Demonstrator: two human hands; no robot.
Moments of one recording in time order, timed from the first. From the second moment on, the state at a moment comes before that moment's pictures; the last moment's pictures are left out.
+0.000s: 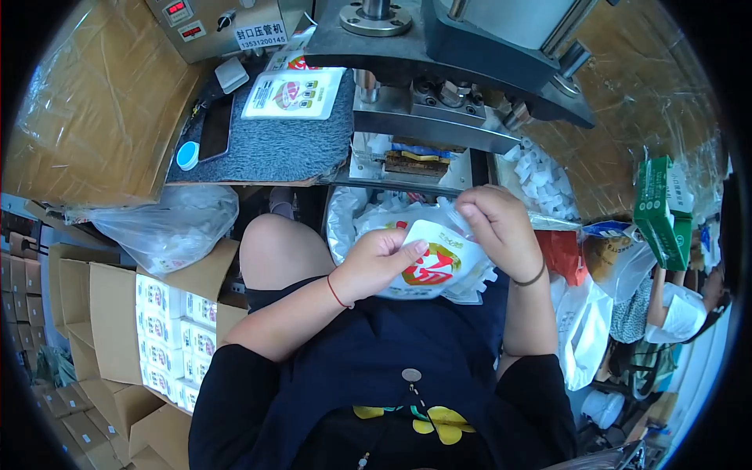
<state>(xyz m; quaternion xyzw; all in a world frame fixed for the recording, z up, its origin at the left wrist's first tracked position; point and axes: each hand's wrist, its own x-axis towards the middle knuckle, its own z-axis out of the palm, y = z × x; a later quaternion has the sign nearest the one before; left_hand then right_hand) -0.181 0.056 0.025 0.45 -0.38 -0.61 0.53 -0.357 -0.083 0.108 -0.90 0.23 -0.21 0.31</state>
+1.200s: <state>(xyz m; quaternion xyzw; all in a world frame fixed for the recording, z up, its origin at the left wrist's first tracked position) 0.029 -0.047 0.011 0.89 -0.45 0.03 0.09 -0.416 -0.176 0.019 -0.83 0.46 -0.32 0.04</state>
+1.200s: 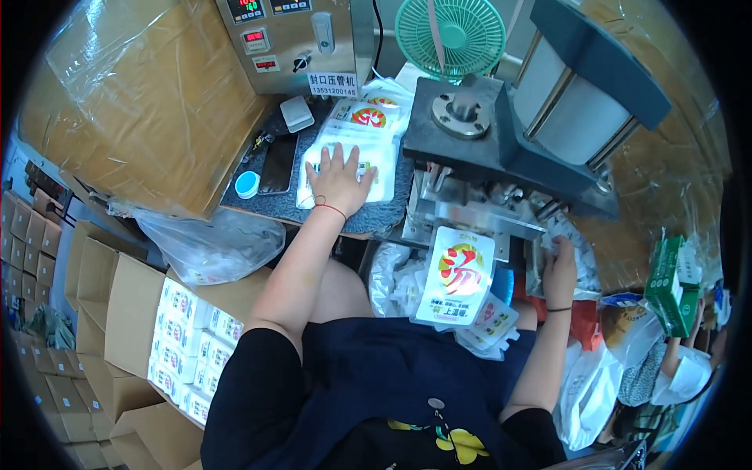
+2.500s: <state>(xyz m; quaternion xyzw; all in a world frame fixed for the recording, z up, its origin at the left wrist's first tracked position) -0.162 0.037 0.012 0.35 -0.28 -0.75 0.48 -0.397 -0.136 0.093 -0.89 0.41 -0.21 0.04</state>
